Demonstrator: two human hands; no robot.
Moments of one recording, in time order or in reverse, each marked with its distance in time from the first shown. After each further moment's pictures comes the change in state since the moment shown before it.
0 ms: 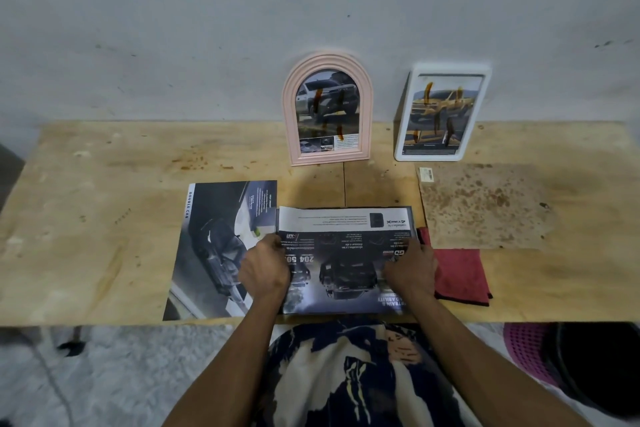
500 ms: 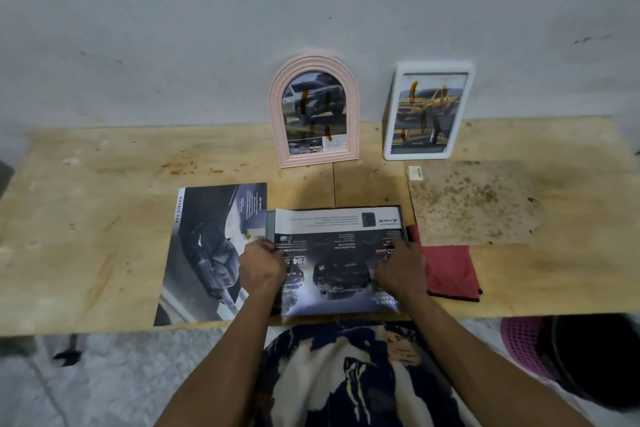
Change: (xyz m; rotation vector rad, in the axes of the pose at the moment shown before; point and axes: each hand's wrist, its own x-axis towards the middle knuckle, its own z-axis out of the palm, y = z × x) left_hand 0.007 0.004 0.014 -0.245 -0.162 -0.224; right_hand -0.002 0.008 -0.010 -0.046 -0.093 -0.115
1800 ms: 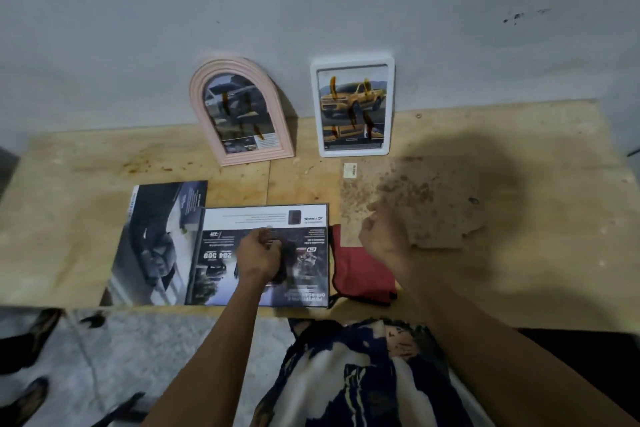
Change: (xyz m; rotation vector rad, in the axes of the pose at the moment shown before) left_hand -0.114 0.110 0.100 0.092 -0.021 0.059; right_hand 0.098 0.089 -0.130 0.211 -0.087 -0.215
